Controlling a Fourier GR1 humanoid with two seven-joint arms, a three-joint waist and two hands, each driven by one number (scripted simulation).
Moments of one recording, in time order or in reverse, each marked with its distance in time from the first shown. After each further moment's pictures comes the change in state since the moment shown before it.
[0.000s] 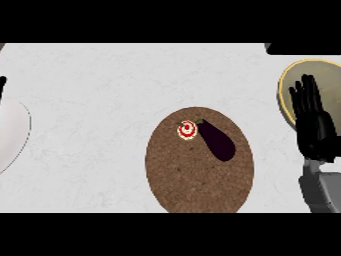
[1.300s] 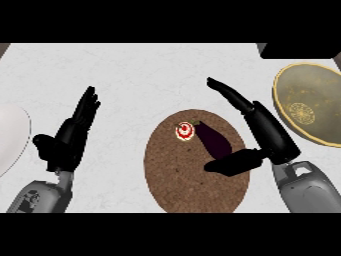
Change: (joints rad) left arm -0.038 -0.272 -0.294 0.082 -0.198 0.049 0.108; right arm -0.142 -0.064 0.384 -0.294 0.448 0.160 0.310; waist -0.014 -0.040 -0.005
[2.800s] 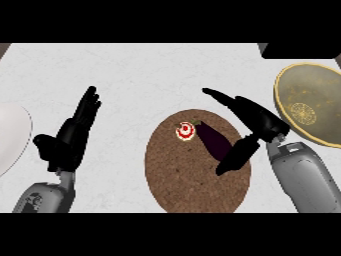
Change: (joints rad) left arm 0.020 -0.094 0.090 -0.028 -0.111 -0.084 0.042; right arm -0.100 0.070 -0.104 0.144 0.016 0.438 0.374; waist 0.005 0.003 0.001
